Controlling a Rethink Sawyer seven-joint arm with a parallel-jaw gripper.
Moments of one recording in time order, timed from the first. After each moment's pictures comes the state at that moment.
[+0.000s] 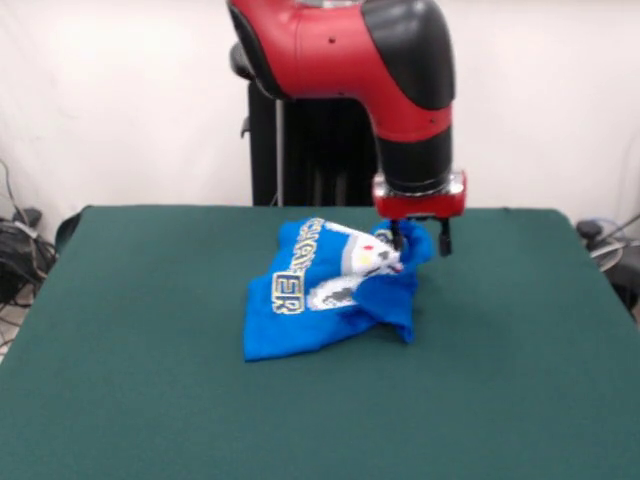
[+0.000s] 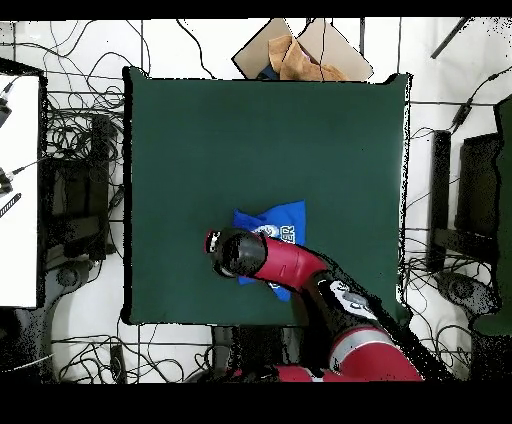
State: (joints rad) arm -0.37 -0.61 0.21 2.04 0.06 0.33 1.61
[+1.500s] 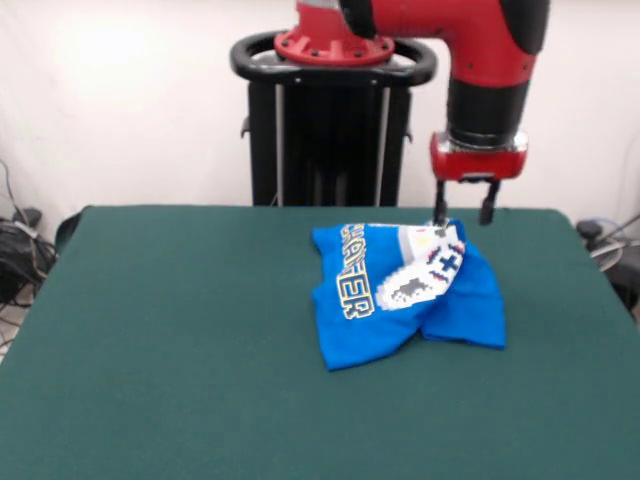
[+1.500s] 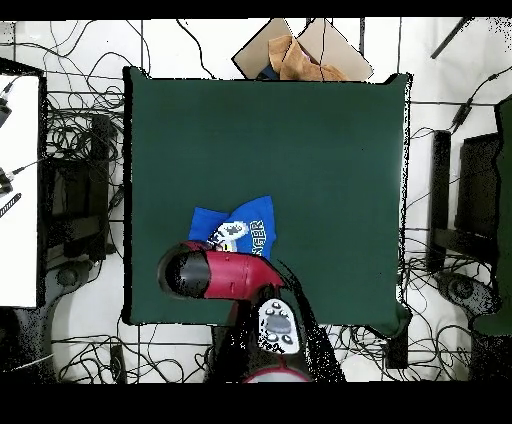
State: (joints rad) arm -0.06 -0.73 0.02 2.06 0.06 0.28 1.61
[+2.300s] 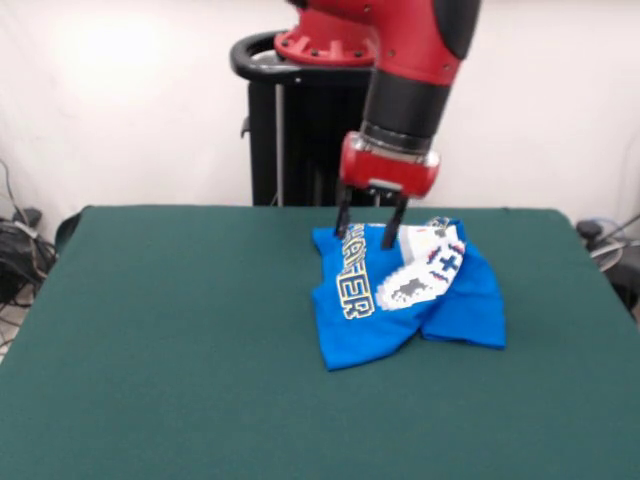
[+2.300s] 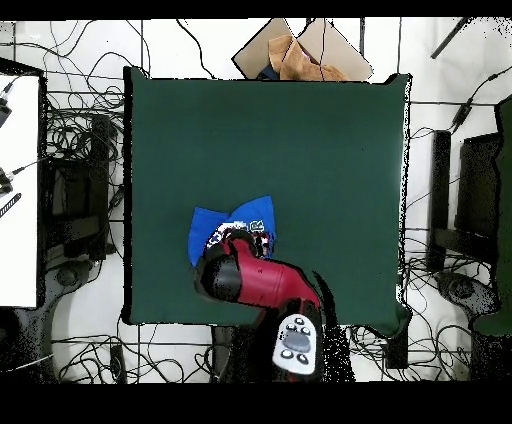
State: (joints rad) arm -0.03 -0.66 -0.21 2.00 0.04 0.02 1.61
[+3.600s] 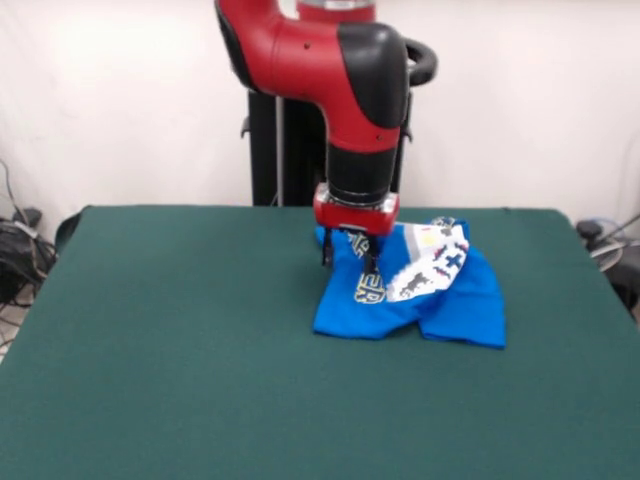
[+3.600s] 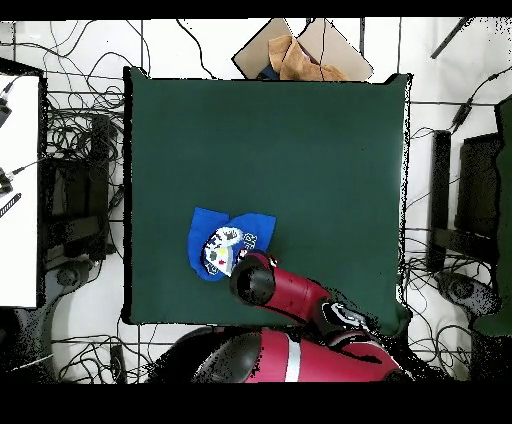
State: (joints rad) arm -0.32 -0.48 0.00 2.10 0.04 -0.05 1.61
